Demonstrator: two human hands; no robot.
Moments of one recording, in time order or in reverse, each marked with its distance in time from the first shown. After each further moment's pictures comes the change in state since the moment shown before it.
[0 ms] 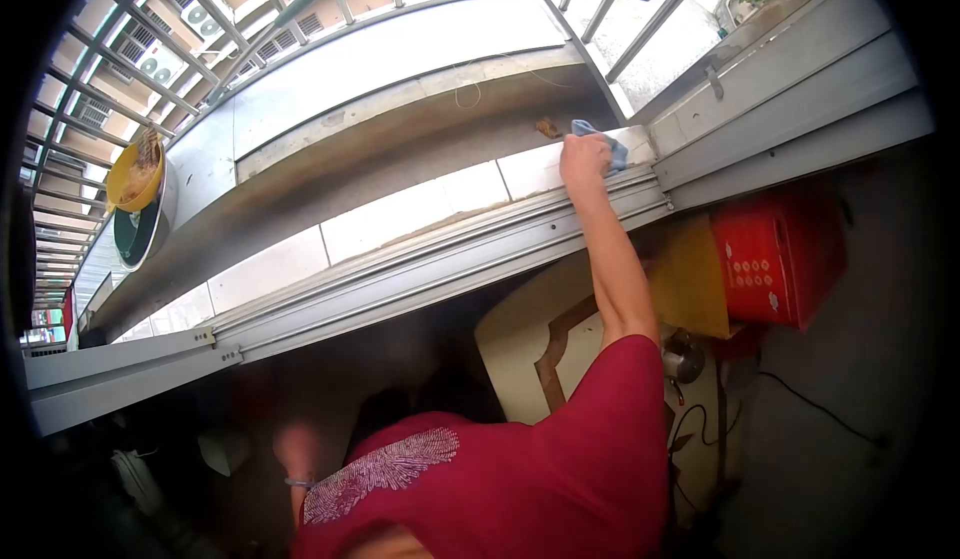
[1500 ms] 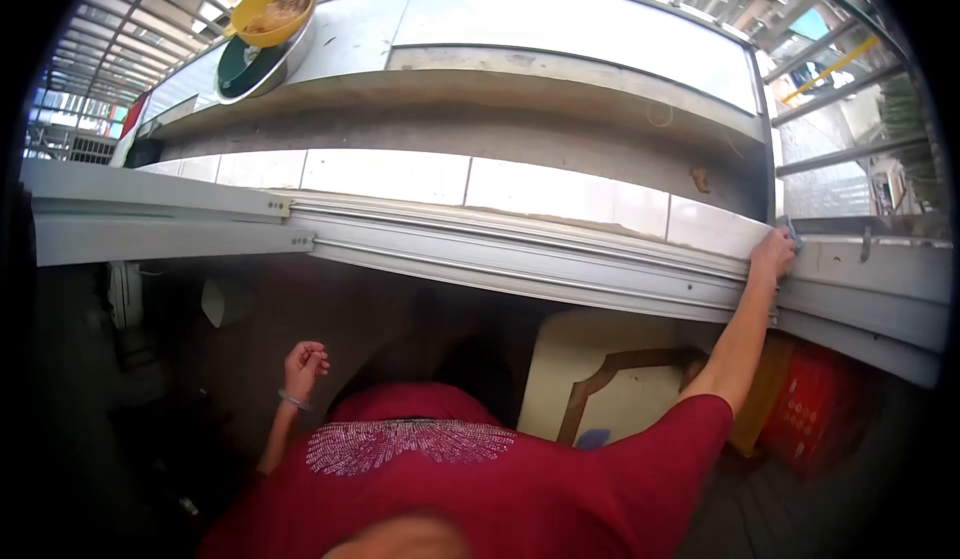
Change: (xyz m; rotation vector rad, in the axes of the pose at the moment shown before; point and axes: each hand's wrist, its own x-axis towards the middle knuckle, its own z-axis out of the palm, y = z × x) left_hand -0.018 0.003 -0.032 -0.295 0.025 -0.318; right_hand 0.060 0.094 0.069 -0.140 0.127 0.154
